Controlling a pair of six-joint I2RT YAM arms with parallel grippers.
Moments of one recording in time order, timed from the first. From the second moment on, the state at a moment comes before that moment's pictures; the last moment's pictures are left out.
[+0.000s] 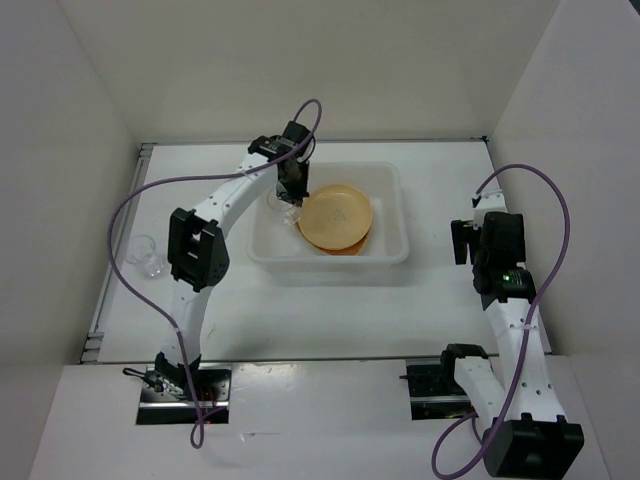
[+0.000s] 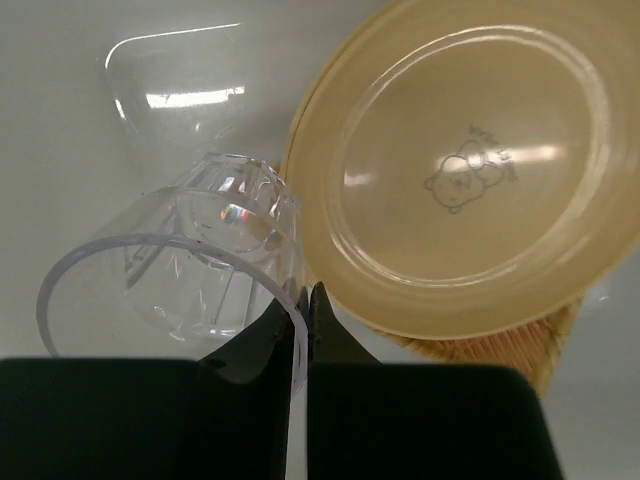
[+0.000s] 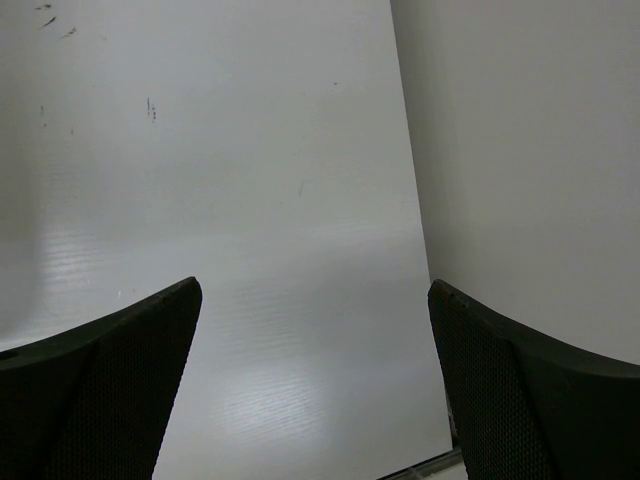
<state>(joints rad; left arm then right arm) -0.46 2.17 2.14 -1.03 -0.03 -0.39 -0.09 0.79 0.76 -0.52 0.28 -0.27</state>
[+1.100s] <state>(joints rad) -0.49 2.42 2.38 -1.16 -0.33 -0.46 -0.09 0.80 0.76 -0.52 0.28 -0.27</state>
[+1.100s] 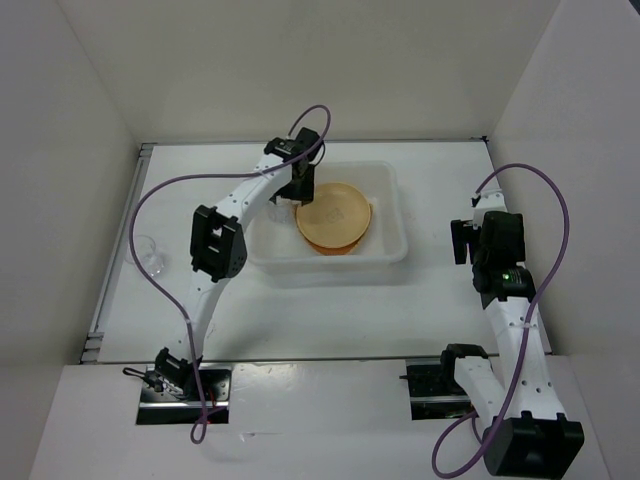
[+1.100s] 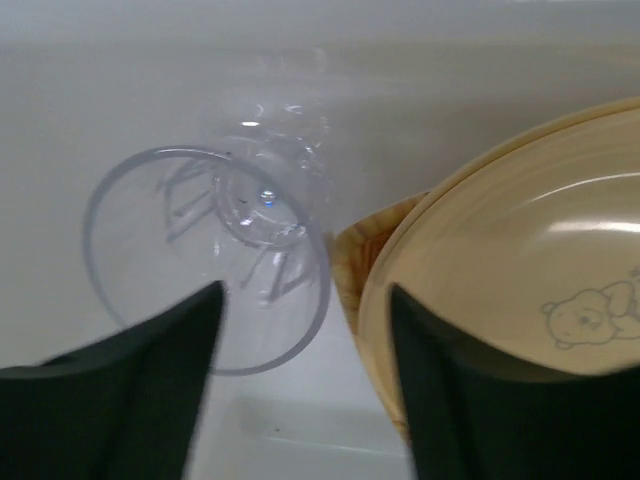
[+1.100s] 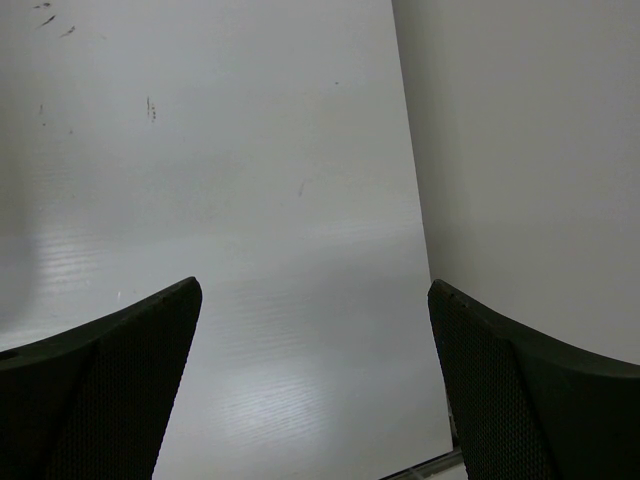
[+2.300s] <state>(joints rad) 0.20 1.78 1.40 -0.94 -0.46 -0.55 -0.05 0.83 0.76 -0.52 0.28 -0.27</state>
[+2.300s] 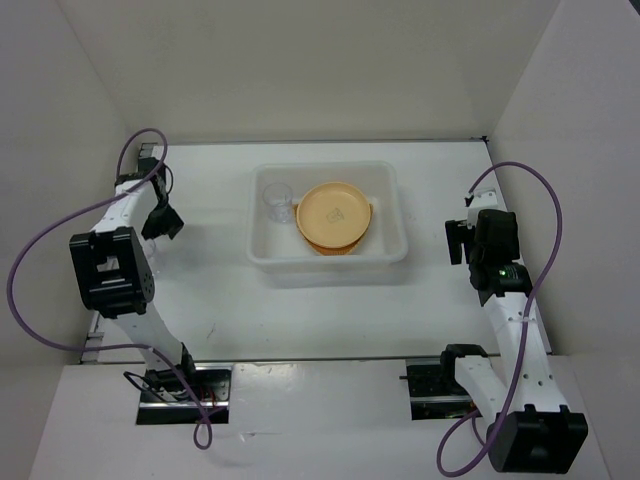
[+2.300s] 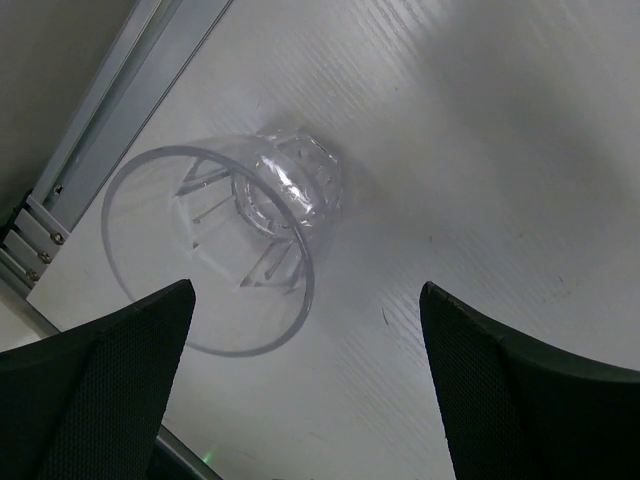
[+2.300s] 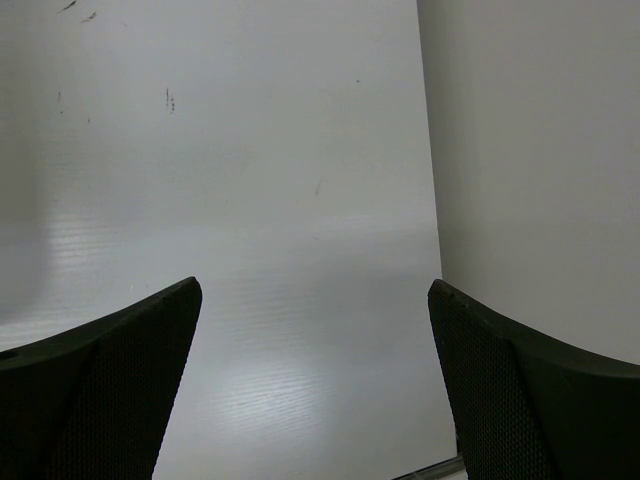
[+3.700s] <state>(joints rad) -0.47 1.71 1.60 -0.95 0.13 -0.34 -0.05 0.83 0.76 -0.52 0.27 -0.28</state>
